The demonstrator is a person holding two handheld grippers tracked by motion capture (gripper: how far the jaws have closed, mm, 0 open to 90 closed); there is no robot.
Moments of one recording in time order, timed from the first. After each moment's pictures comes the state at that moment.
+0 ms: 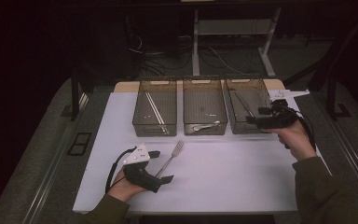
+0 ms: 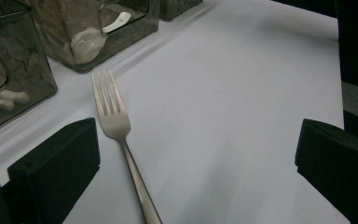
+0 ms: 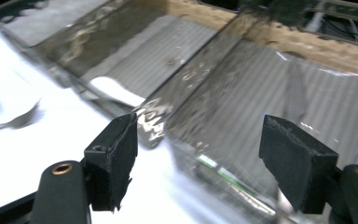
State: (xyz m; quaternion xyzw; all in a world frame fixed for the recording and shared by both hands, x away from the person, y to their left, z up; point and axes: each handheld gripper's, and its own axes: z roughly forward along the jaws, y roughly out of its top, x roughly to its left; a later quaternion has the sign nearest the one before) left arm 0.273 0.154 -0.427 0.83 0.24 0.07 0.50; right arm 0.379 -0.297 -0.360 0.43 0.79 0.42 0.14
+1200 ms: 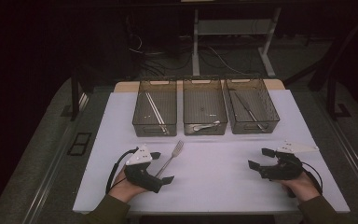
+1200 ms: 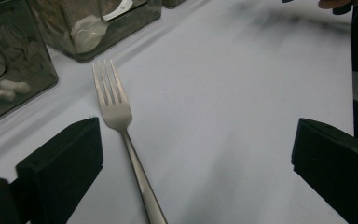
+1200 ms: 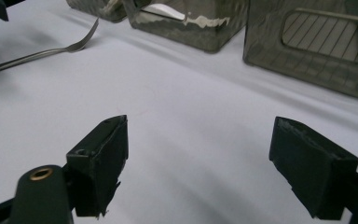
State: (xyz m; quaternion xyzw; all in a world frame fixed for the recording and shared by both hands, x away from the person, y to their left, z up) left arm 0.271 0.151 -0.426 0.84 0.25 0.08 0.48; right arm 0.267 -0.302 -0.434 0.42 0.77 0.45 0.13
